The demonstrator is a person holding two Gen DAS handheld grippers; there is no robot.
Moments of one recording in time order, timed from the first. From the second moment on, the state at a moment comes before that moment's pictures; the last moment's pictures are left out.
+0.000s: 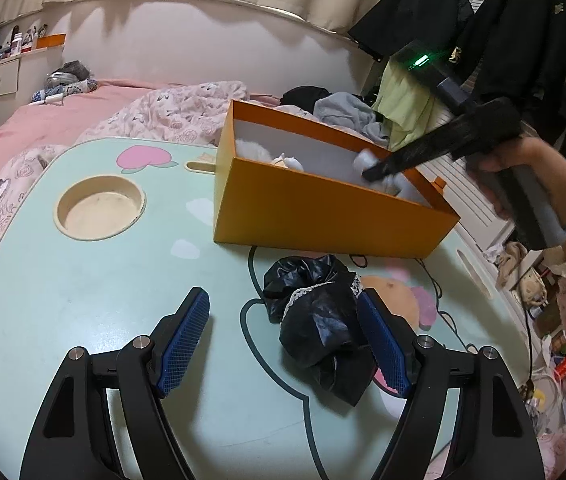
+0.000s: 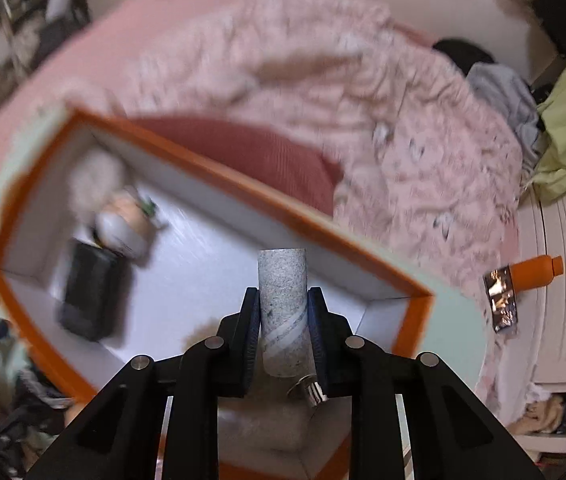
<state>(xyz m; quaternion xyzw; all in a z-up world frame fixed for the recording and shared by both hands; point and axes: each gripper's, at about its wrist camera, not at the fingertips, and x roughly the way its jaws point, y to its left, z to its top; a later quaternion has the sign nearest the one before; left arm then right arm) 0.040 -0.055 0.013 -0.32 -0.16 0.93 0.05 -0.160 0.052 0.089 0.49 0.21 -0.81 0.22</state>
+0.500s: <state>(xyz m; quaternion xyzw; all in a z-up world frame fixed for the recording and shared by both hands) 0.037 -0.053 0.012 -0.33 -0.15 0.93 0.05 -0.019 0.135 0.085 0.45 0.01 -0.83 0.34</state>
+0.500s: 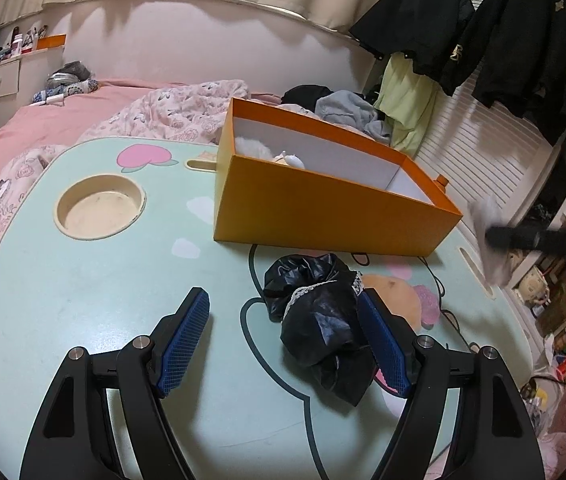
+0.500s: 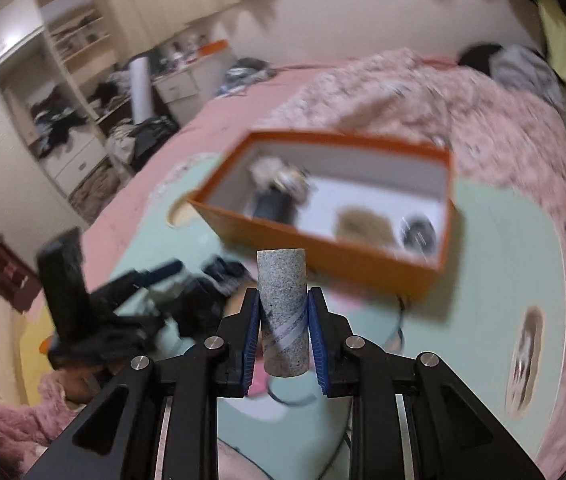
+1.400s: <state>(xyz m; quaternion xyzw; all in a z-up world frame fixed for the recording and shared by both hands) 0.039 -0.055 0.013 -0.32 -0.16 0.93 0.05 -0.014 0.158 0.058 0.40 -0.09 -0.87 0.29</state>
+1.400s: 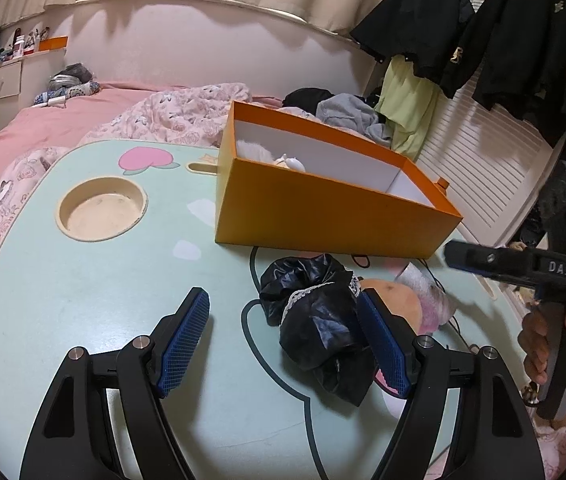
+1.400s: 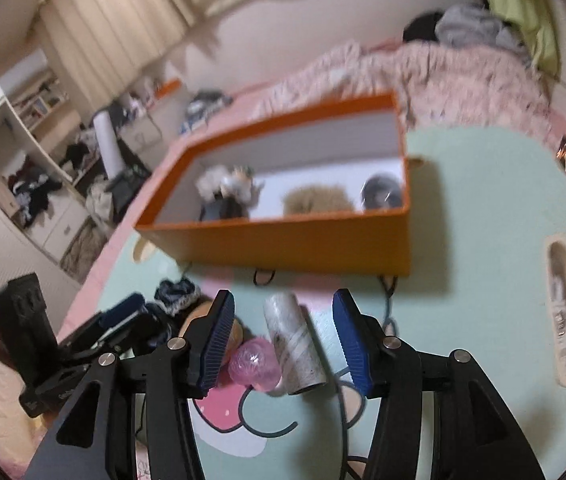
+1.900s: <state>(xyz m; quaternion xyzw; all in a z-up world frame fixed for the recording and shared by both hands) -0.014 -0.037 0.118 -0.33 -0.05 0.94 0.09 0.032 0.161 0.045 0.31 -0.11 -0.91 0.27</state>
